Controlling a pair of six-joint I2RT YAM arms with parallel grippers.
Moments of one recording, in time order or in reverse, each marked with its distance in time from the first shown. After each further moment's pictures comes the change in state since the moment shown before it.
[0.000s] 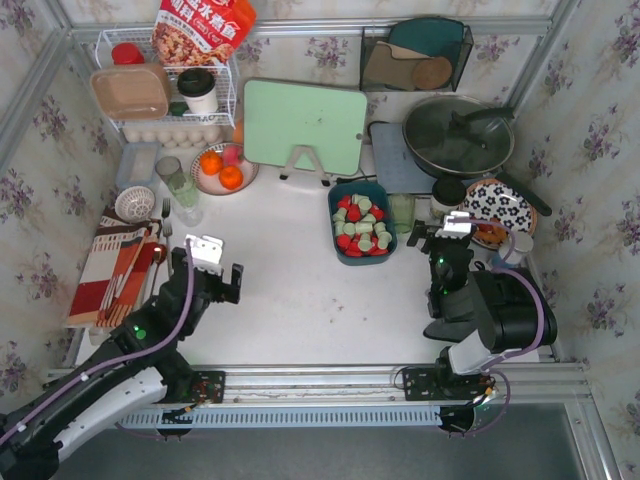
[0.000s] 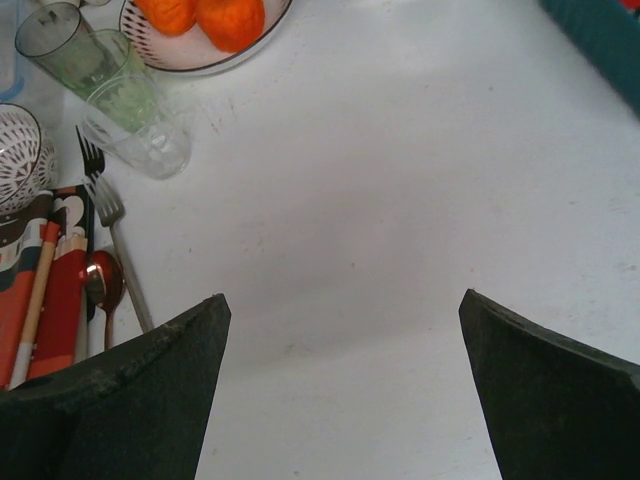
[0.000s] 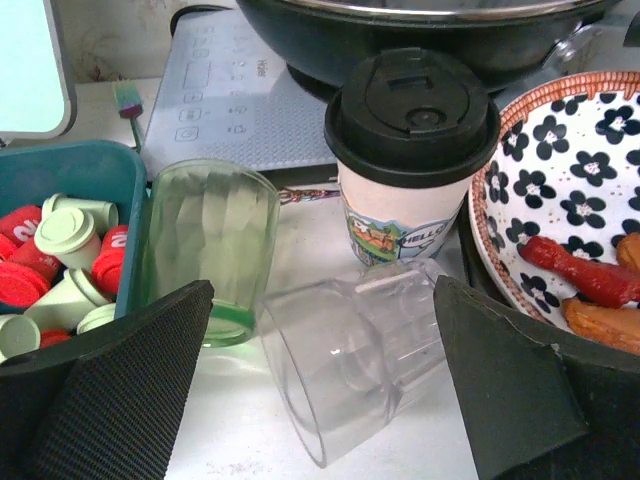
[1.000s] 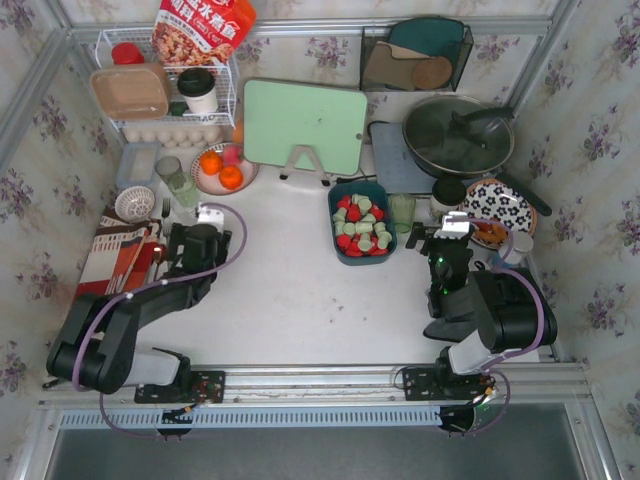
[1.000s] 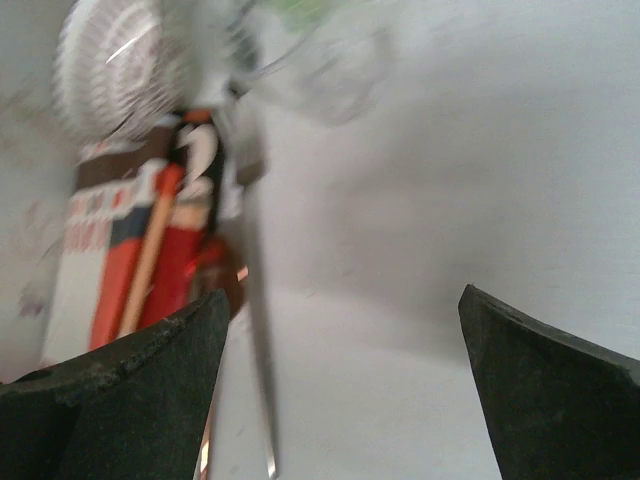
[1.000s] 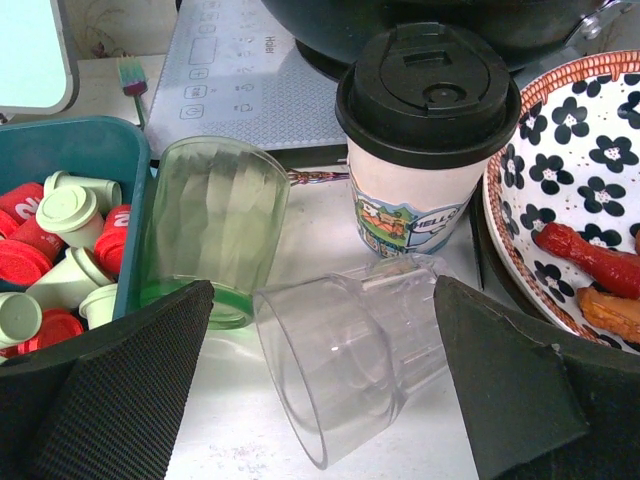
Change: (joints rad) left arm 0.490 0.804 -0.086 0.690 -0.108 0.253; right arm -0.001 0.000 0.000 -0.053 -0.030 0.018
